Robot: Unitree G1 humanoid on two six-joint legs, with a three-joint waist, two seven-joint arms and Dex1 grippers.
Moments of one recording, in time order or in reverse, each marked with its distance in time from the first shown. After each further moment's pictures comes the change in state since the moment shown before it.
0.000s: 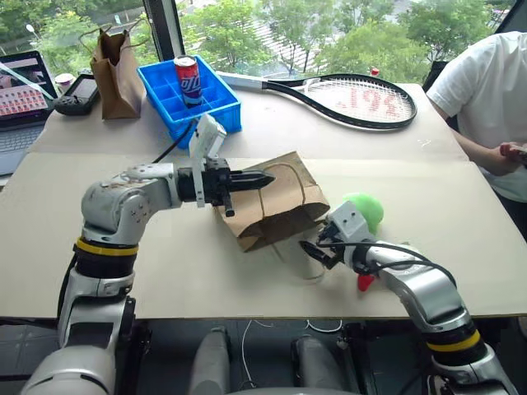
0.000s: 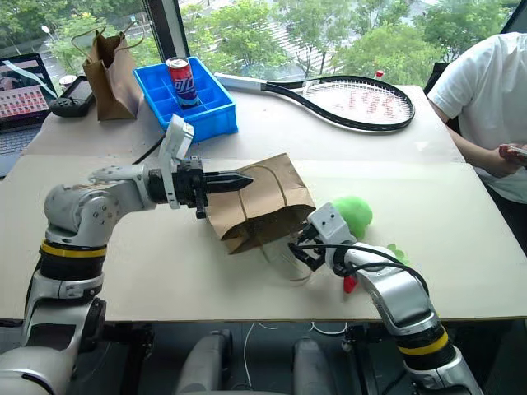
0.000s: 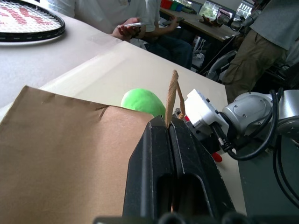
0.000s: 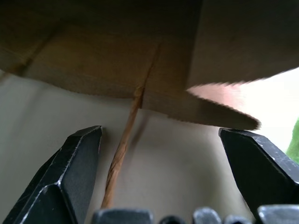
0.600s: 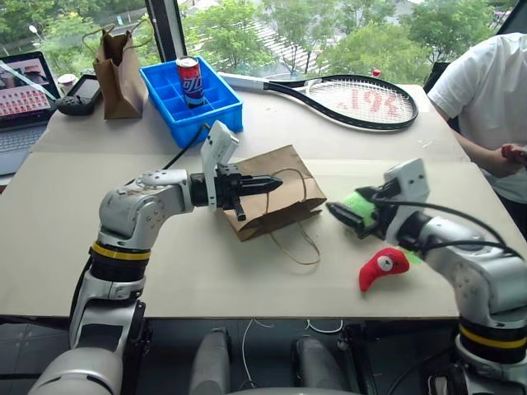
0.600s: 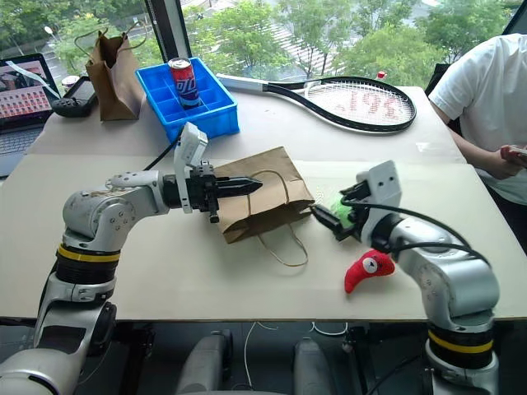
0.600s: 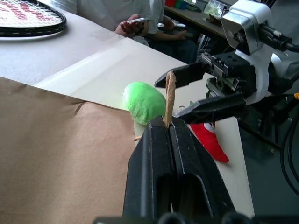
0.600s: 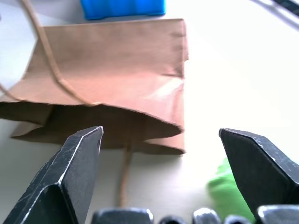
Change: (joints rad) left arm -0.004 -0.058 -0.018 0.009 0.034 -0.039 0.039; right arm -0.108 -0.055 -0.399 -0.090 0.242 0.201 0.006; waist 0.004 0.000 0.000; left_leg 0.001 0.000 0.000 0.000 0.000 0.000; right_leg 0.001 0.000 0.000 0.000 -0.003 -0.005
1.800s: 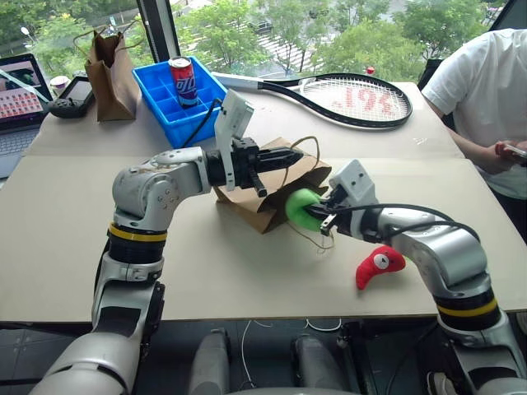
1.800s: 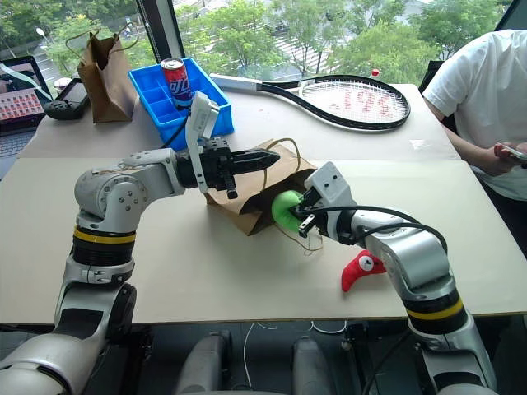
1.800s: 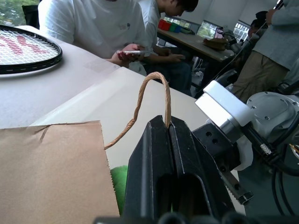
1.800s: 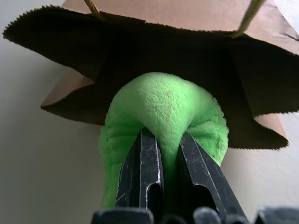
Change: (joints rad) left arm -0.123 -0.110 0.024 0.031 -0.046 0.052 0.101; right arm -0.209 0.077 0.383 0.143 -0.124 -0.050 0.119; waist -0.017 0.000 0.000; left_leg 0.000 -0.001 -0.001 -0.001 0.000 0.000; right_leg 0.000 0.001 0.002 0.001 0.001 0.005
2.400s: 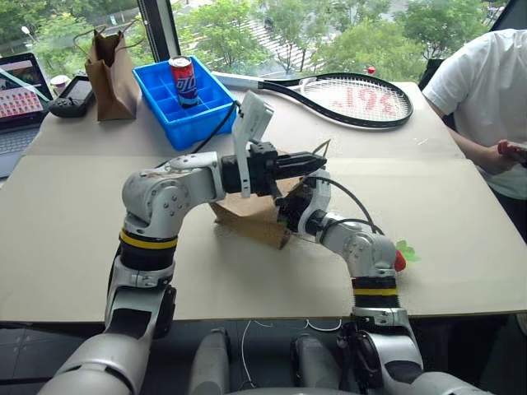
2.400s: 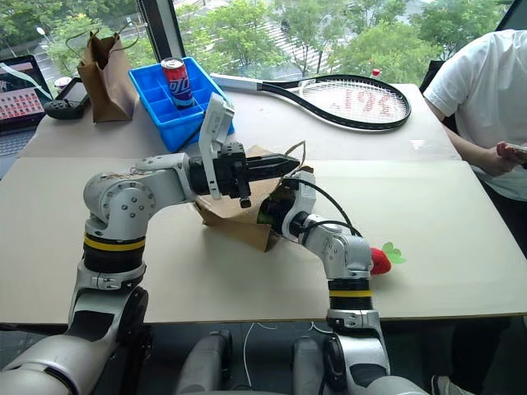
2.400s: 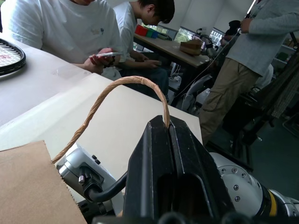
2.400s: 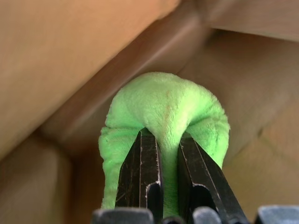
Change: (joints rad) left arm 0.018 -0.068 0.008 -0.095 -0.079 0.083 0.081; right arm -0.003 0.597 -0.359 0.437 0.164 -0.079 -0.264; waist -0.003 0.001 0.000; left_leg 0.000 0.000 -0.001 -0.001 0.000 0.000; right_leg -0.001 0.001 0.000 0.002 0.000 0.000
